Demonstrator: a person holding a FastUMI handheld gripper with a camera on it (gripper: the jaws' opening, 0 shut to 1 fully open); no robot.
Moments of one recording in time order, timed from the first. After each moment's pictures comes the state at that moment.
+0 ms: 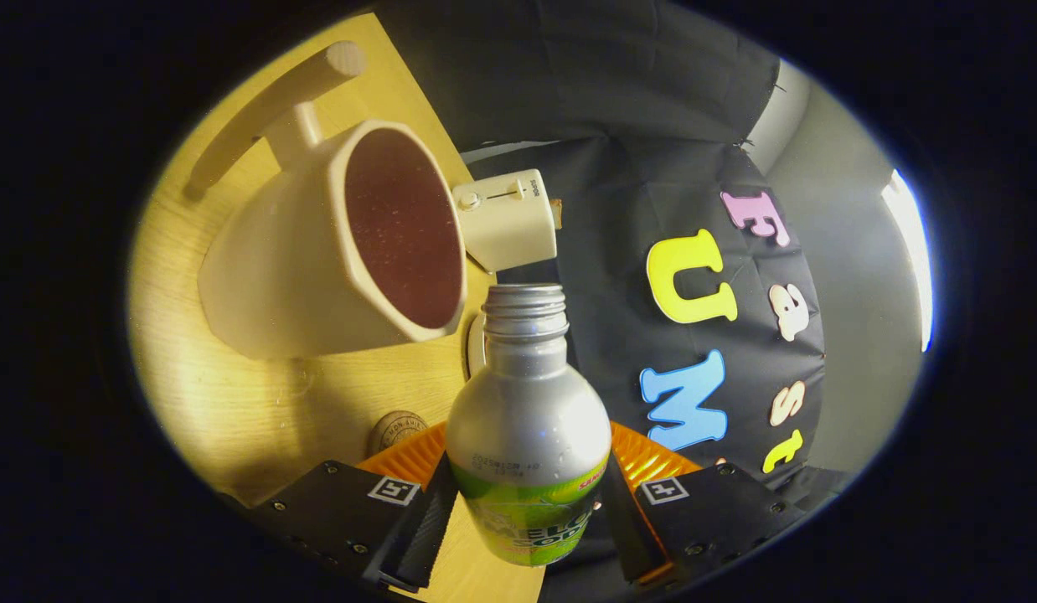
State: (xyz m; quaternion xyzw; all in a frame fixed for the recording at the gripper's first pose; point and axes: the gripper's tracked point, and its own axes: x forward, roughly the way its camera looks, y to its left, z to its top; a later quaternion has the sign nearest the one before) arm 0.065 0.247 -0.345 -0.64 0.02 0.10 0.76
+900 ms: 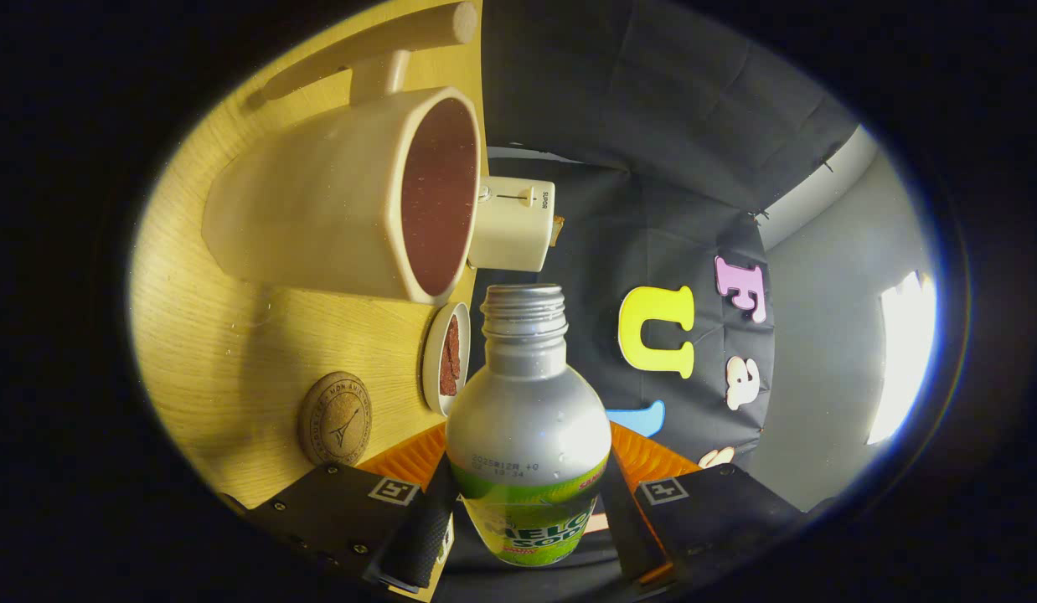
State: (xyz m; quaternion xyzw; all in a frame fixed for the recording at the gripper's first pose) arm 0.063 0.247 -0.305 -0.74 -0.05 0.07 0.66
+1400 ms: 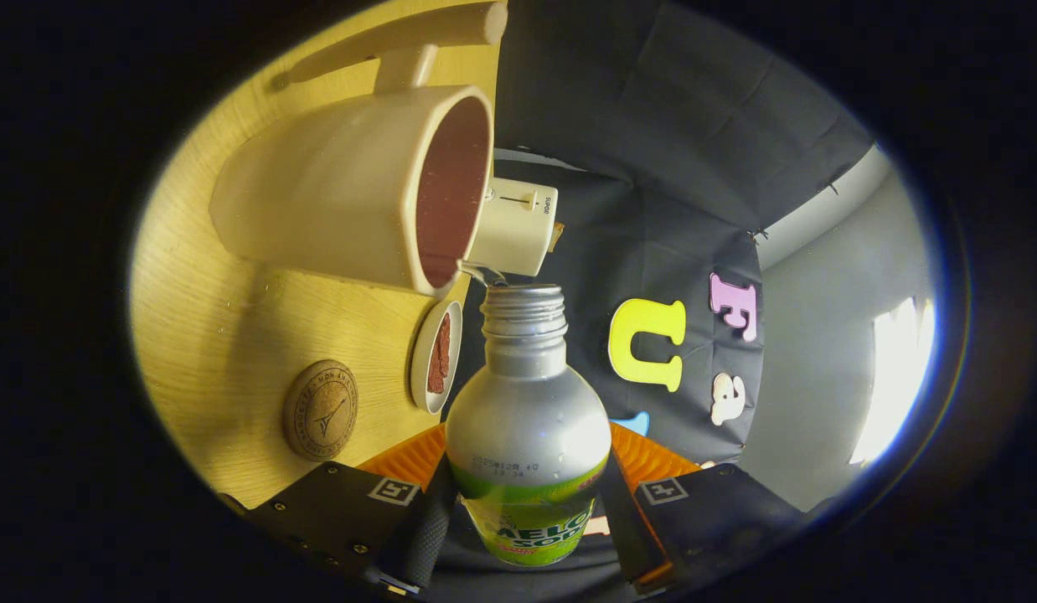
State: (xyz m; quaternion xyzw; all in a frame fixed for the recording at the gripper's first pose) arm 0.063 0.247 -0.299 -0.76 -0.07 0.07 0.64
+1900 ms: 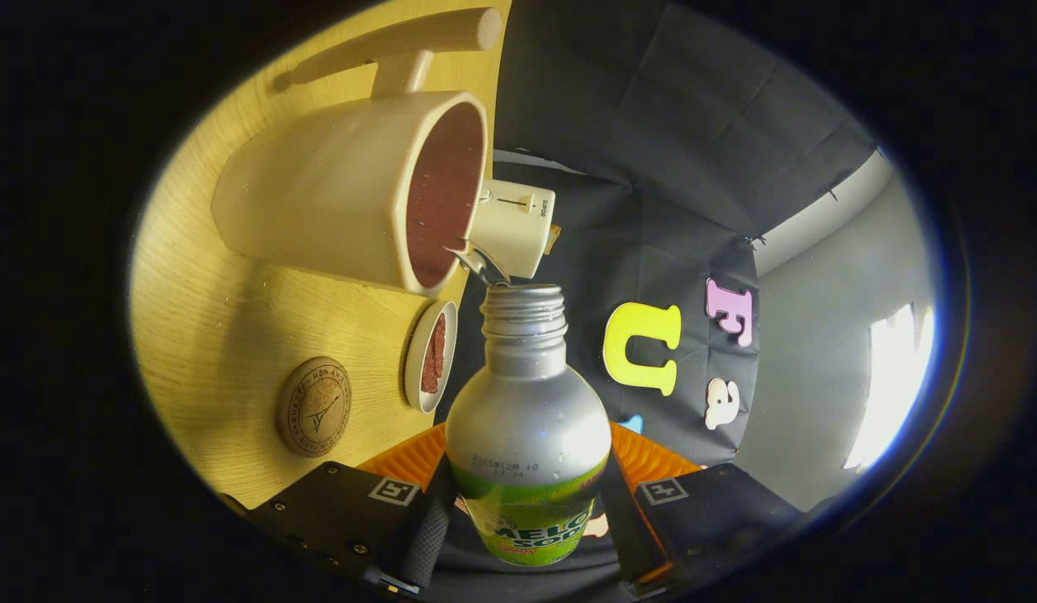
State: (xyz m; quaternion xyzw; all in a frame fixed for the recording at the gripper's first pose) arm 0.063 0.249 -0.297 -0.77 -0.08 0.07 0.63
